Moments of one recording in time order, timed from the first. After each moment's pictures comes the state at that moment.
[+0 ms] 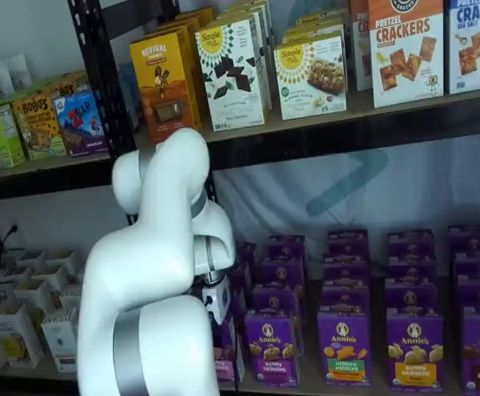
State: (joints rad) arm 0.37 1.05 -1.53 0.05 0.47 -1.24
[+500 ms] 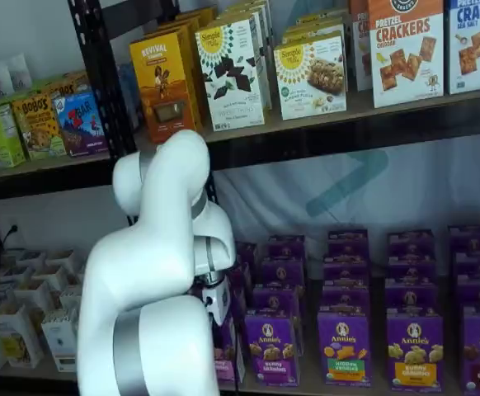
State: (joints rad) arm 0.37 1.06 -1.55 0.05 0.49 -1.24
